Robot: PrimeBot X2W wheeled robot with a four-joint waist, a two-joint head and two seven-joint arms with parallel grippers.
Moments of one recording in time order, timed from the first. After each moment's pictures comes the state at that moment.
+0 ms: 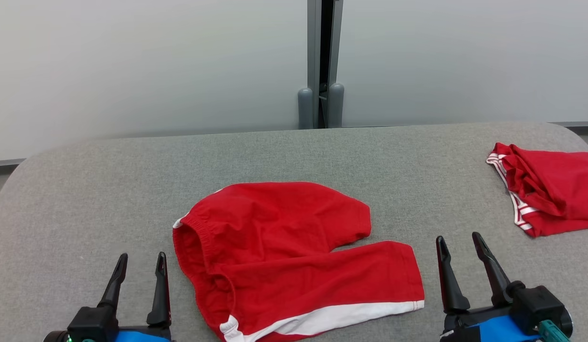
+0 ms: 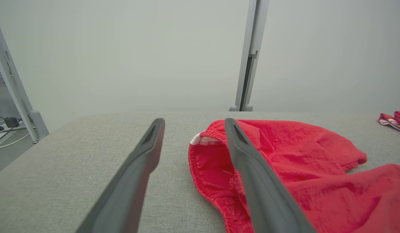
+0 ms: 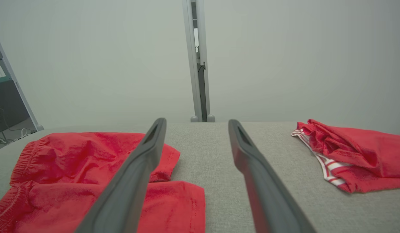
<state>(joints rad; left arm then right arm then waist) -0.04 0.09 -0.06 0.23 -0.16 0.00 -0.26 0.01 -0.05 0.03 0.13 0.09 0.13 -0.26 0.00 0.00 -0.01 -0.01</state>
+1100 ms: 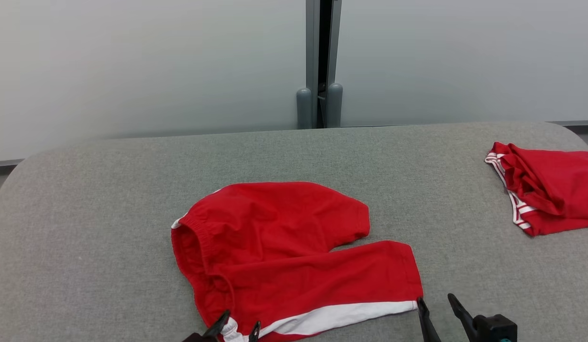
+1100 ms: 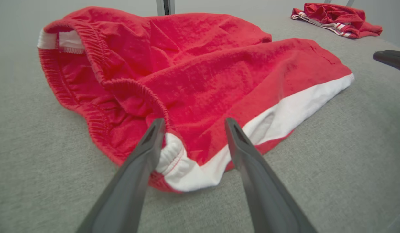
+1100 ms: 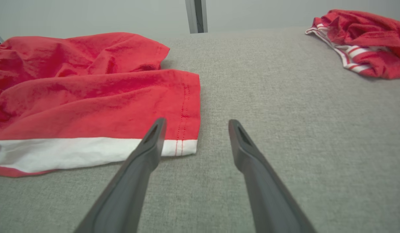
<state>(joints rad) -0.06 0.05 -0.34 0.53 -0.08 -0.12 -0.26 -0.02 -0.06 0.08 0.52 0.10 0.13 -0.26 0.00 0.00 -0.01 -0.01</state>
